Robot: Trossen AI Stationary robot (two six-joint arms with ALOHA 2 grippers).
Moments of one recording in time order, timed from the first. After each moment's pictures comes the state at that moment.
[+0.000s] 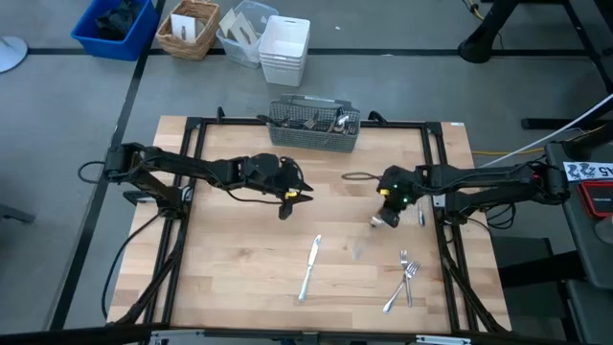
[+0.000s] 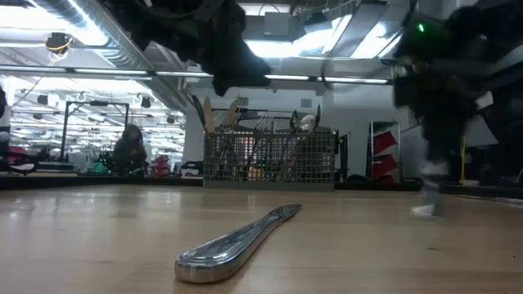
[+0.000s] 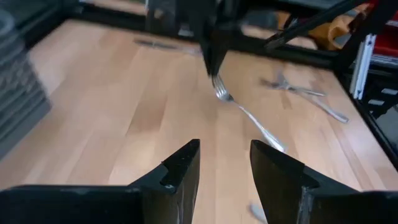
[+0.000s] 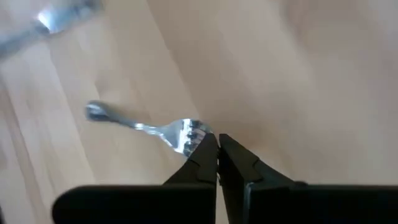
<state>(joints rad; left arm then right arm) 0.09 1.47 0.86 0.18 0.10 -0.13 -0.16 1.05 0.55 -0.58 -0.24 0.41</state>
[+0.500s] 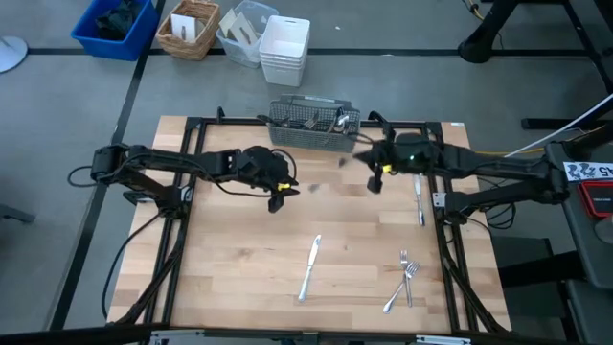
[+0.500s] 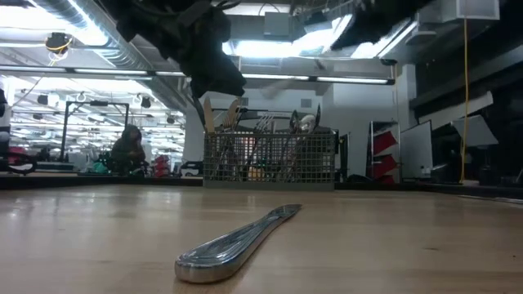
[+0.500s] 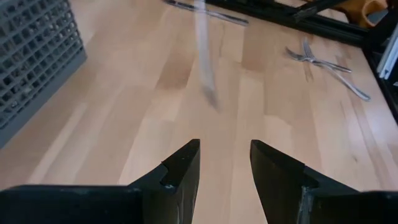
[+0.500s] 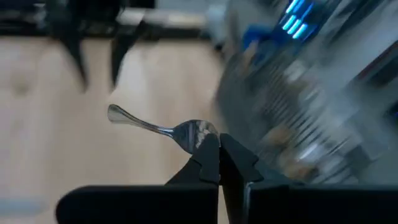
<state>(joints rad) 0.14 1.36 0.86 -0.07 0.09 -0.16 -0.16 1.06 0.96 -0.35 0.20 -0.12</state>
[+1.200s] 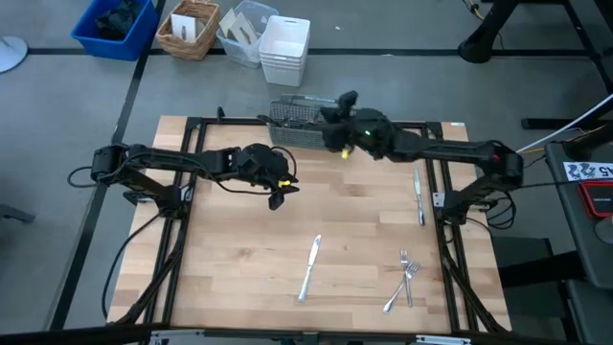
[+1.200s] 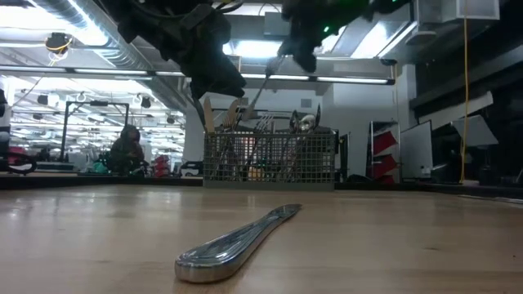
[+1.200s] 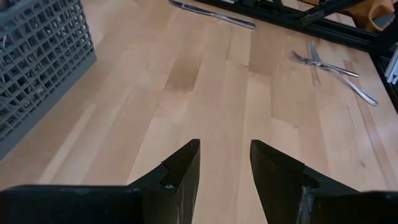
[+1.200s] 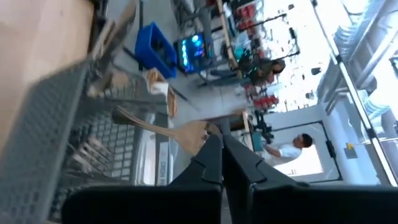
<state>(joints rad) 0.16 1.36 0.86 -0.07 0.09 -0.16 -0.28 1.53 1.24 0.11 0.47 -1.11</state>
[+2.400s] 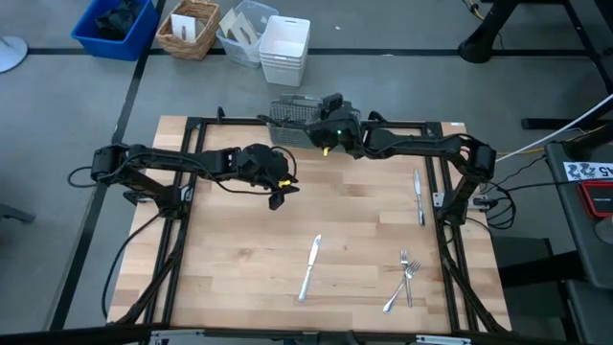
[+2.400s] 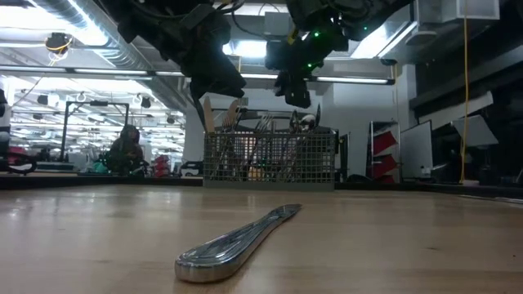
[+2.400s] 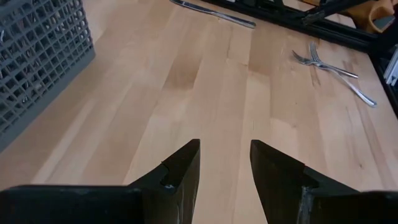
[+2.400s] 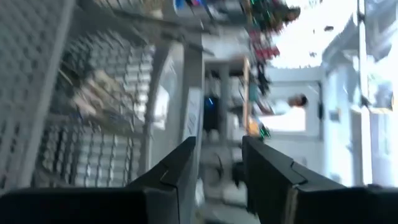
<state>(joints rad) 0.16 1.36 0.86 -0.08 0.09 -0.17 -0.31 1.75 1.31 0.09 0.69 -1.19</state>
